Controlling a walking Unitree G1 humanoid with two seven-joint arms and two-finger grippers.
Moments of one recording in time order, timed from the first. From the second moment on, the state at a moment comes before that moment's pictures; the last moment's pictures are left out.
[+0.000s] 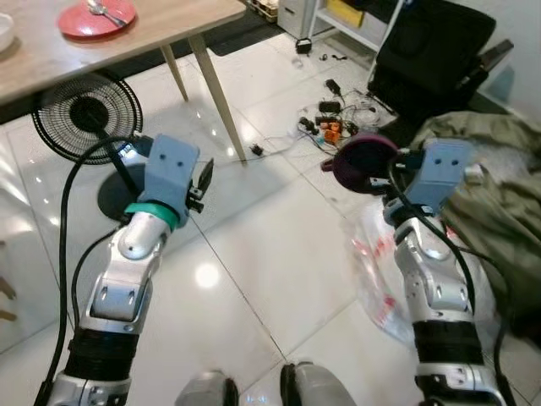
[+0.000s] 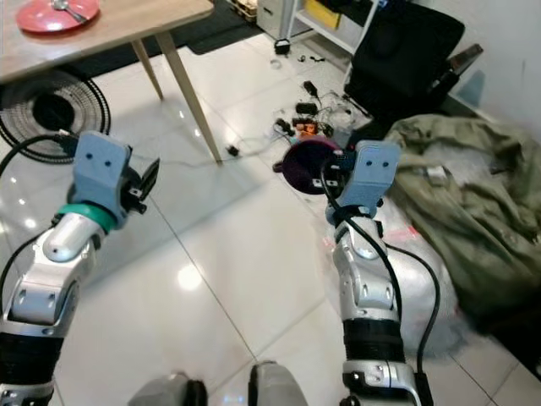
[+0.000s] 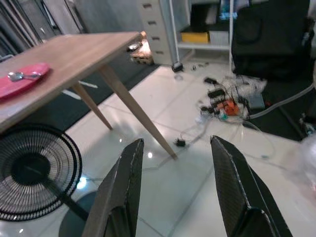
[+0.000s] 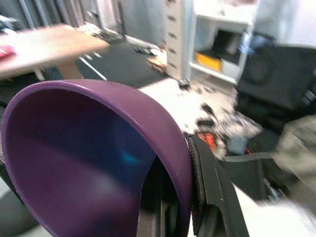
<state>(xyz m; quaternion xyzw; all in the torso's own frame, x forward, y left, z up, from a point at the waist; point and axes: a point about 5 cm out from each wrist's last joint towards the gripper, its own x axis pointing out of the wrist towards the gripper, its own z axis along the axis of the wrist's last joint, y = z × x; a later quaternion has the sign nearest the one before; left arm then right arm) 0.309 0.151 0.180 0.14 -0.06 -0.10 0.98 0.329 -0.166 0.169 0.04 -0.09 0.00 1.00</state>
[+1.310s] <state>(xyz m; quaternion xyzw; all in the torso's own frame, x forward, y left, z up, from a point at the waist) 0.306 0.161 0.180 0.14 -0.06 -0.09 0.98 0.331 -0.141 0.178 0.09 -0.11 0.05 0.99</state>
